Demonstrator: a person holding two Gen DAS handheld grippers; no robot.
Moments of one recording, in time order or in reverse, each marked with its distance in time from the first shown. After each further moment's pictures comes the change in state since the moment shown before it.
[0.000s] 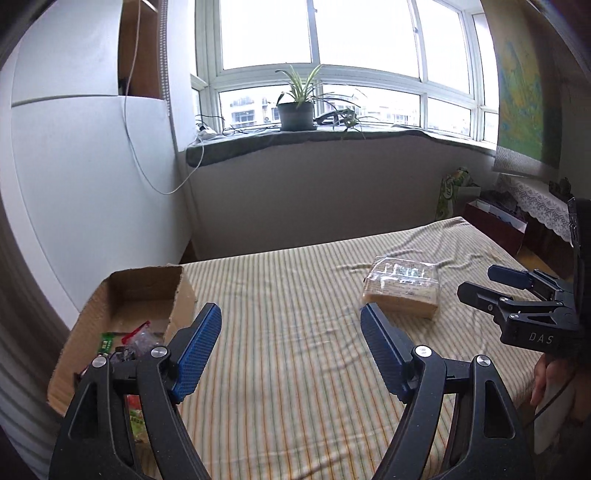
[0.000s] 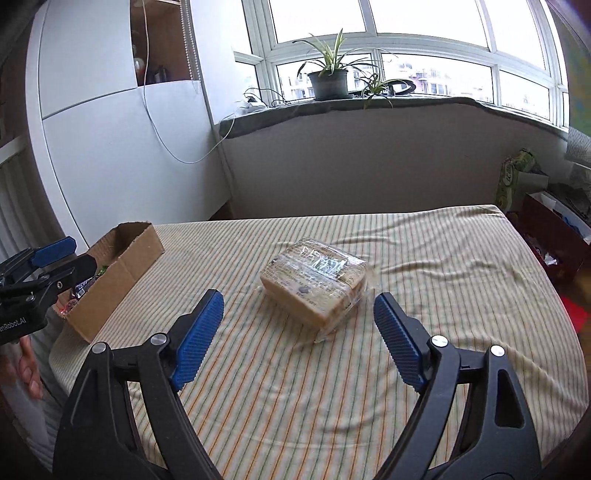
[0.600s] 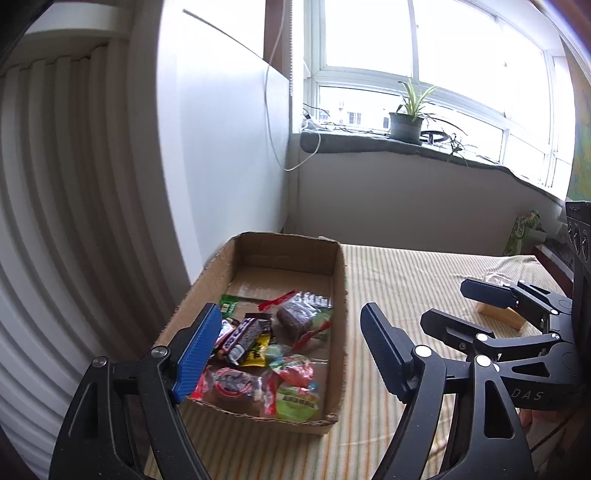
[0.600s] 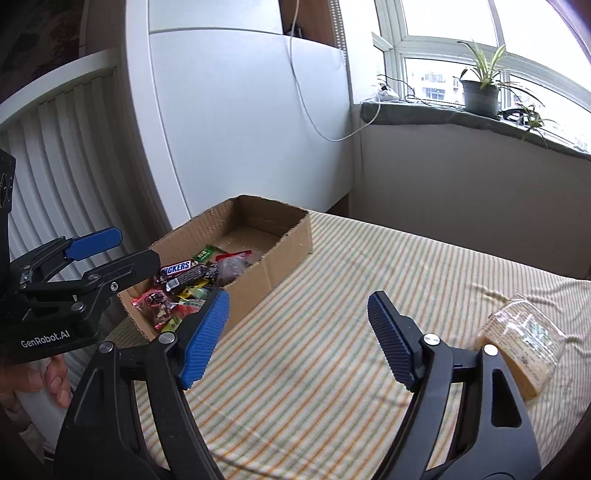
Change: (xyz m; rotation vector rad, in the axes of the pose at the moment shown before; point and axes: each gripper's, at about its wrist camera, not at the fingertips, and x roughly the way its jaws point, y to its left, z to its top) left arm -0.025 0.136 -0.039 -0.214 0.000 0.211; right arm 0.068 0.187 0.014 -0.243 0.057 0.294
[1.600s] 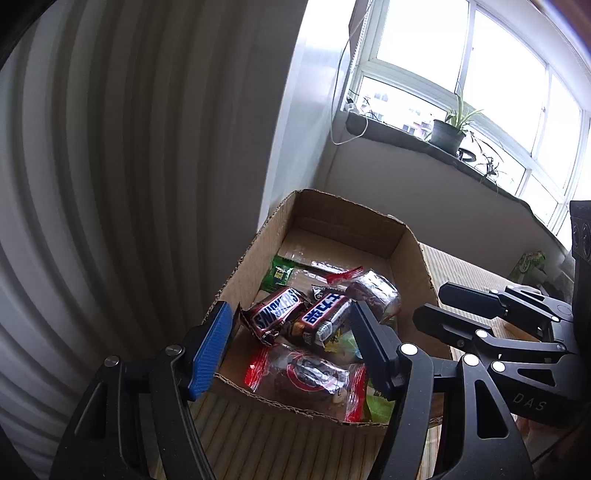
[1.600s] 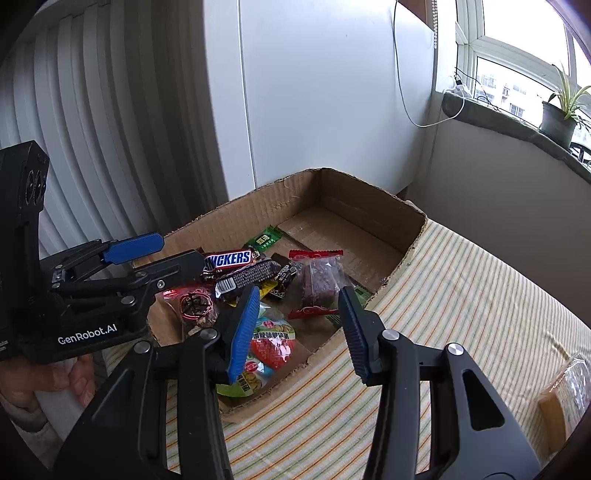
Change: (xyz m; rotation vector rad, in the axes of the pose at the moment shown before) left arm 0.041 0.095 -0.038 -0.231 0.069 -0.038; right arm 0.095 0.107 0.021 -0.203 0.135 0.102
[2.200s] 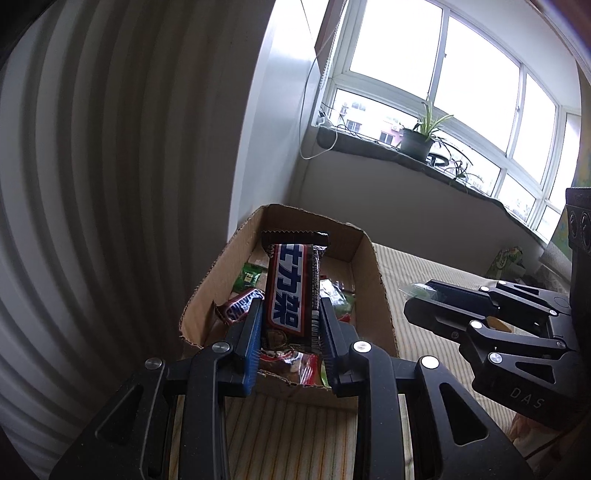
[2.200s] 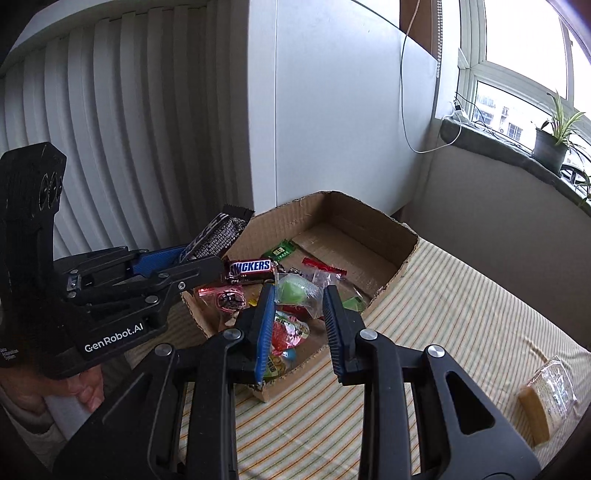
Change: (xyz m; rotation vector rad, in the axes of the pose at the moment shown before) left arm -0.024 -0.020 0.001 0.038 -0.049 -0.084; right arm -0.043 0.031 0.003 -0.051 -0.051 -0.022
